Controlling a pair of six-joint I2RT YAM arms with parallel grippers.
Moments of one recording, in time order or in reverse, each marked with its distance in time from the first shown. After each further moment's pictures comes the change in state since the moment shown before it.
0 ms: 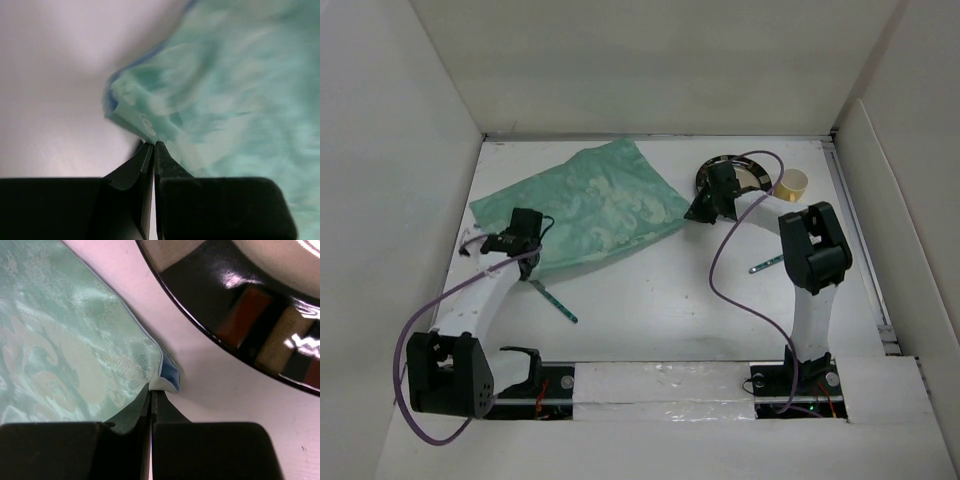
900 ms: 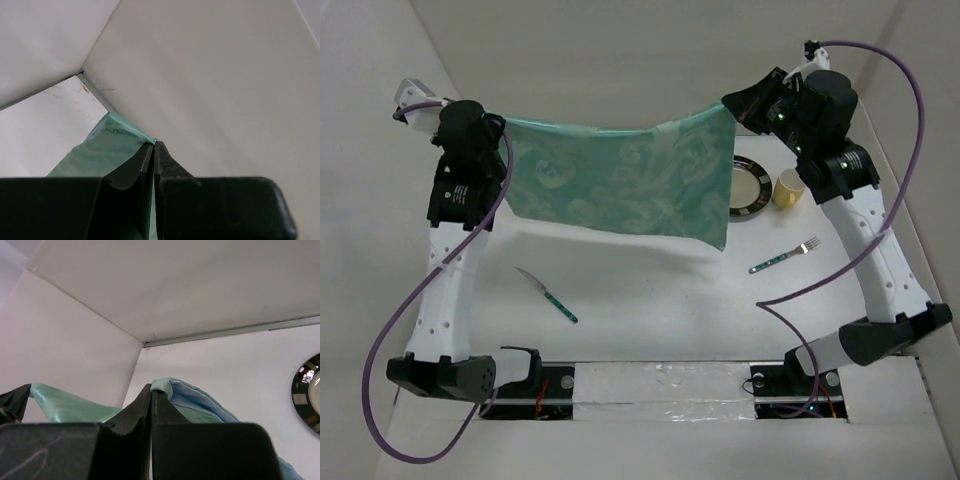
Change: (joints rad) left arm 0.000 0.069 0.901 0.390 -0.032 0.675; right arm -0.006 -0.613 0.494 -0.274 0.024 -0.169
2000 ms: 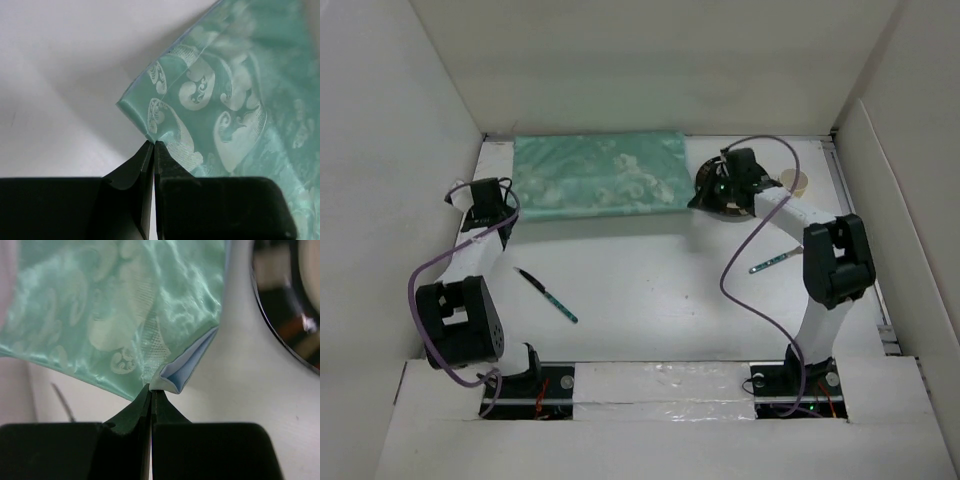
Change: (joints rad) left arm 0.294 0.154 -0.678 0.304 0.349 -0.045; right arm -0.052 0.385 -0.465 0.259 -0.283 -0.031
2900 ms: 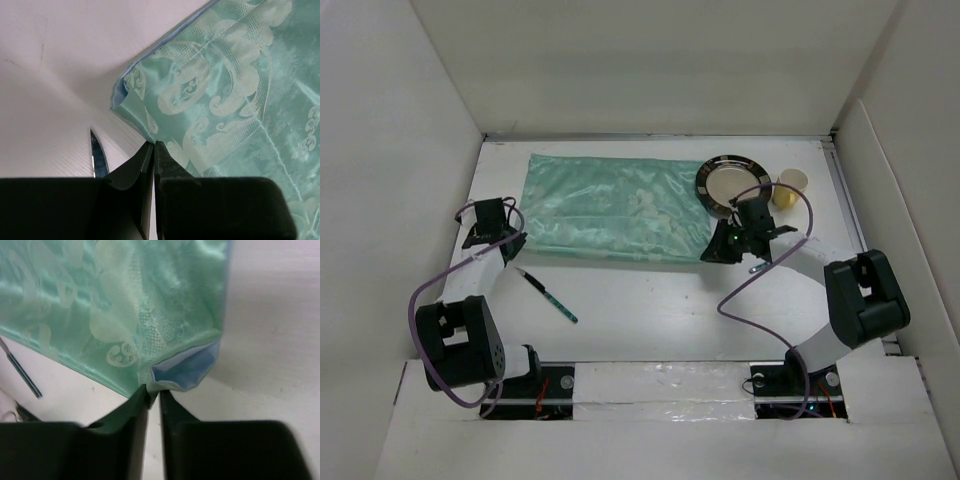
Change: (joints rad) left arm -0.002 -0.060 -0.166 -0.151 0.098 0.063; right arm 0.020 -0.234 -0.550 0.023 -0.016 -0.068
